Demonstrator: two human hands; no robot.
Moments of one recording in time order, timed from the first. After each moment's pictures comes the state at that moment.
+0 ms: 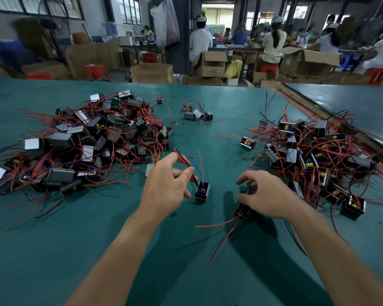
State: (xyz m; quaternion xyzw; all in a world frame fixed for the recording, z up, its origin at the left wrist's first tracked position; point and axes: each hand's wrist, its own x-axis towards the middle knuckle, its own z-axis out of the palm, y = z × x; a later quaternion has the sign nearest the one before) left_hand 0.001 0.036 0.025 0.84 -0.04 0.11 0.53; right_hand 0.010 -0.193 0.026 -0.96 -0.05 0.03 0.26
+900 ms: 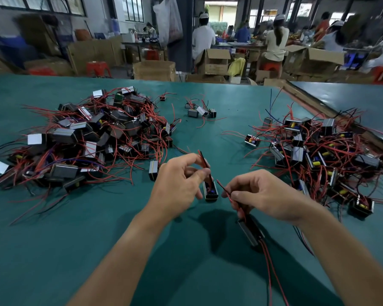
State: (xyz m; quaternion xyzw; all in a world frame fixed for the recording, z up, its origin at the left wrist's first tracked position) left_hand 0.001 0.027 0.022 0.81 -0.11 0.10 0.56; right_hand -0.005 -0.178 0.038 -0.80 -0.18 0.18 0.55
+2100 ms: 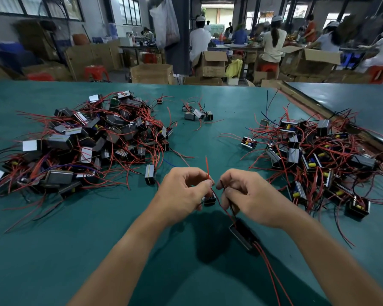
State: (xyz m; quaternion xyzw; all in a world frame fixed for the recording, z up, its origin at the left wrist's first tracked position) left_hand -0.007 0.017 0.029 0.79 -0.11 0.01 0.60; right_hand -0.006 -0.163 0.032 -0.85 -0.19 0.05 0.49
